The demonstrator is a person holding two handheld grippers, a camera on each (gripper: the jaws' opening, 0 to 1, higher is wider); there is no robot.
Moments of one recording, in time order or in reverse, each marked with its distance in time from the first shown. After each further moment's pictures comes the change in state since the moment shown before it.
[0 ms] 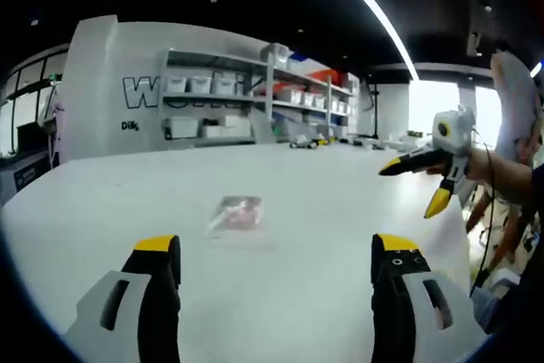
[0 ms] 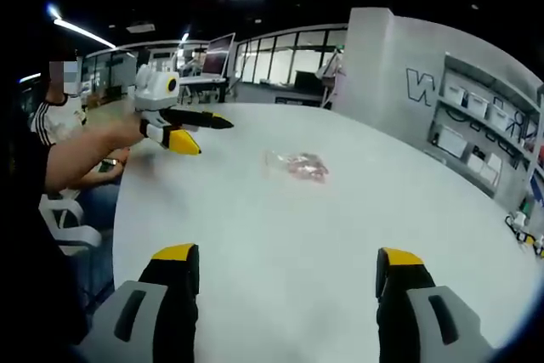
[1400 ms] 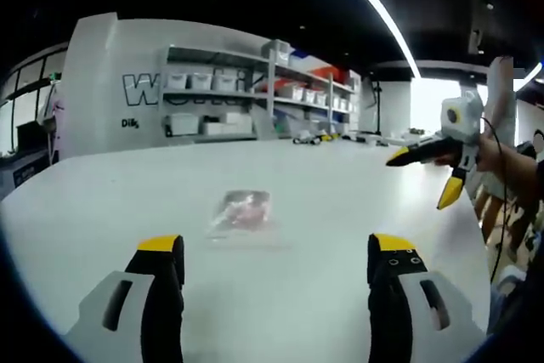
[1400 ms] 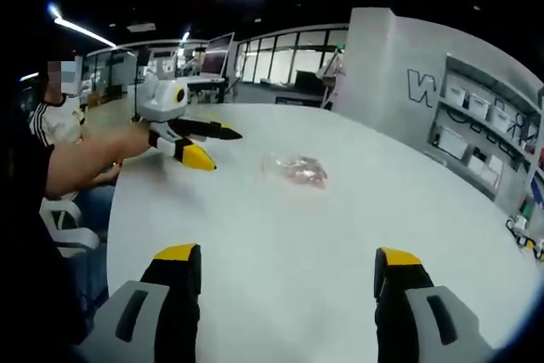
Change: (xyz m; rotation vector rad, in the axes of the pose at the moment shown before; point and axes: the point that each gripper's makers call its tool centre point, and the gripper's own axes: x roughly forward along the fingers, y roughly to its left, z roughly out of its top) left arm 0.026 0.014 -0.012 -0.001 0.009 0.004; right arm 0.012 -0.007 0.007 -0.006 0.004 0.001
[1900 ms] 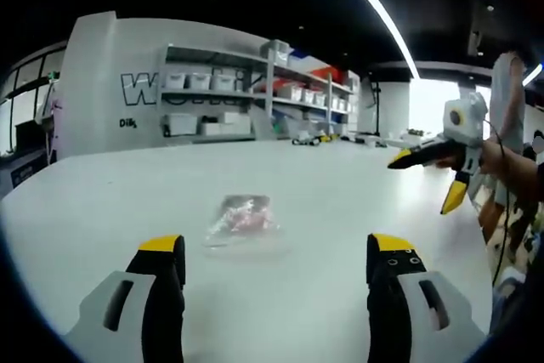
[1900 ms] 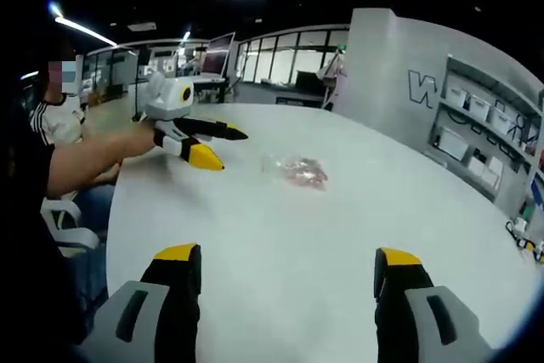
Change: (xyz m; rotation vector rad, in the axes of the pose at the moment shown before) left arm 0.010 0.001 0.005 -0.002 0.000 -0.010; right arm 0.001 0.000 0.003 -0.003 -0.003 0.003
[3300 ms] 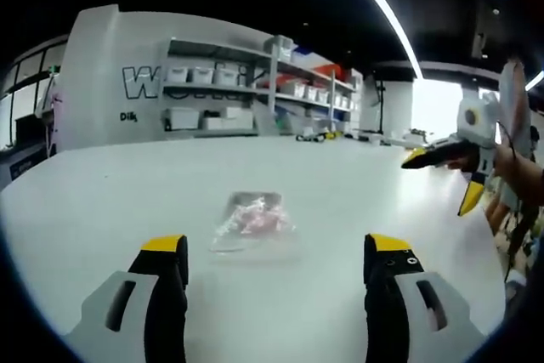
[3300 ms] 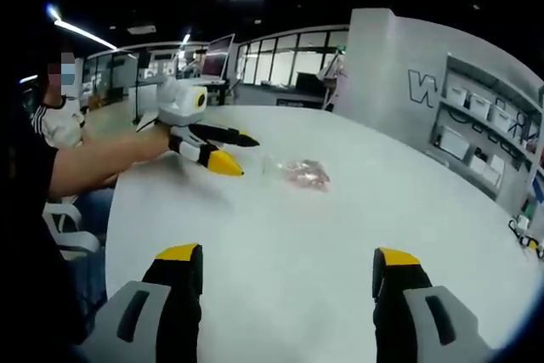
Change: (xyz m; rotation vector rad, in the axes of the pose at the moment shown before) left arm 0.023 0.018 -0.009 -0.020 0.024 0.006; right arm 0.006 0.001 0.001 0.013 -0.007 0.007
